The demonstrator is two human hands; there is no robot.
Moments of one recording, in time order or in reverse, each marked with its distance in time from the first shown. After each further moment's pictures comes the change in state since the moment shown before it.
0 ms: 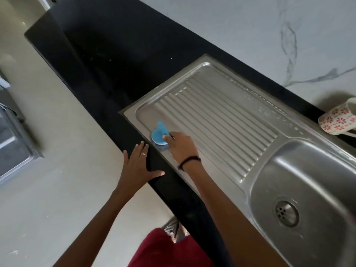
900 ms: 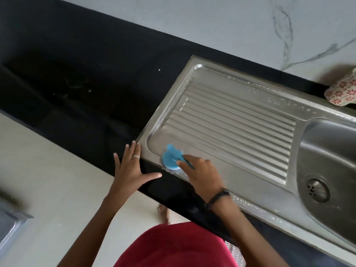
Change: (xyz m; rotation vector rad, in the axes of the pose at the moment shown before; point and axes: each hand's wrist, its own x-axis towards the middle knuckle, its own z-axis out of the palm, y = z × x) left_hand 0.131 -0.089 -0.065 0.034 -0.105 0.262; right_hand 0.010 -0.054 0.026 -0.036 0.139 0.181
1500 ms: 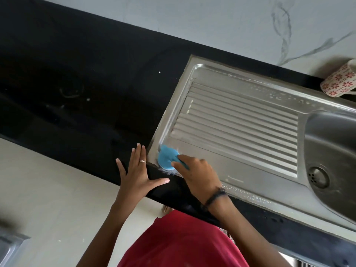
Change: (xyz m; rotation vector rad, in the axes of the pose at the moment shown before) left_hand 0.021 -0.037 -0.012 0.030 -0.046 0.136; right_hand 0.023 -0.057 0.031 -0.065 0.058 0.052
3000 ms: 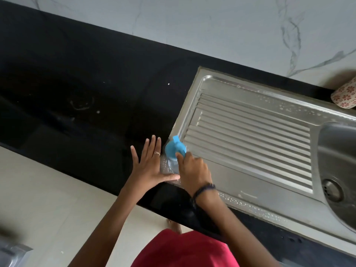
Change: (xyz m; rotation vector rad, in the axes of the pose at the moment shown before) left_hand 0.057 0.001 -0.035 0.143 -0.145 0.146; right_hand 0.049 -0.038 0.013 -0.010 0.011 0.246
